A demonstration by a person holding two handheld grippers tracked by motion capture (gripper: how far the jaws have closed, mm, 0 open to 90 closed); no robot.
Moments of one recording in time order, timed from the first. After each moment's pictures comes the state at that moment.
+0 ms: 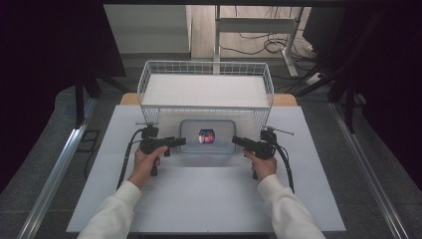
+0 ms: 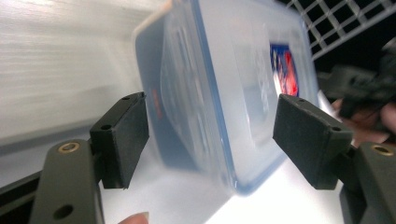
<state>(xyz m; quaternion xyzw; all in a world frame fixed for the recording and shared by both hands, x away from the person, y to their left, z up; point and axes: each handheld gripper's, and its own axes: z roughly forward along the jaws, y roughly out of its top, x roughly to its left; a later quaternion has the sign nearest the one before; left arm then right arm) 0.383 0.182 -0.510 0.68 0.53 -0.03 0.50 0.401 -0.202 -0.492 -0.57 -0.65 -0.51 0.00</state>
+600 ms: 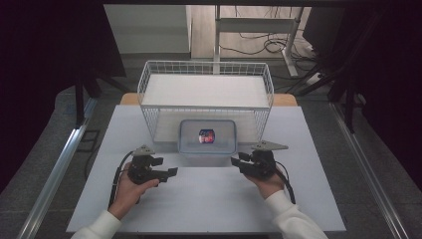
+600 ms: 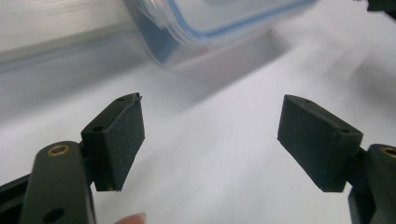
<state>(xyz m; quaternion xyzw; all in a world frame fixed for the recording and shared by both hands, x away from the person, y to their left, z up) 0.293 0.184 -0.503 0.77 0.46 0.07 0.43 0.330 -0.186 -0.474 -0.39 -0.80 -0.45 -0.11</state>
